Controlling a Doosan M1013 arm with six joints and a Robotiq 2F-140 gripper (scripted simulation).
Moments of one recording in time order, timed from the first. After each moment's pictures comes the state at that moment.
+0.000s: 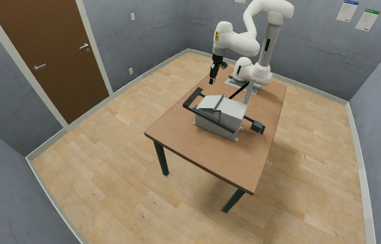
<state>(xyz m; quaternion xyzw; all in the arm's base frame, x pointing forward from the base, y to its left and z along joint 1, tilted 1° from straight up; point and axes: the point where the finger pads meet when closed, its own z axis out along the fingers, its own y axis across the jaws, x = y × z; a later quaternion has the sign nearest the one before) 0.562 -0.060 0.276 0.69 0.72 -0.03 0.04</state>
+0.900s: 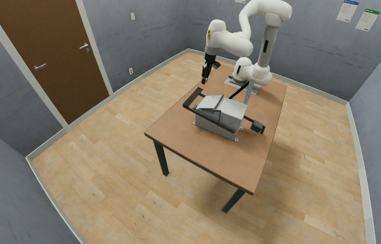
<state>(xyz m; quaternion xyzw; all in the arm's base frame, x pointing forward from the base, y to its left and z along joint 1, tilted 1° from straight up) 0.611 -0.099 0.290 0.69 0.72 -0.05 0.06</state>
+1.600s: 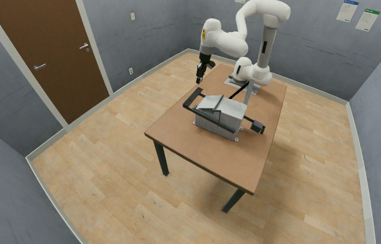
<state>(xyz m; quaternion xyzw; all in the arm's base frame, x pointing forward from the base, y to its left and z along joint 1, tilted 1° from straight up) 0.643 -0.125 0.300 0.69 0.72 -0.06 0.06</state>
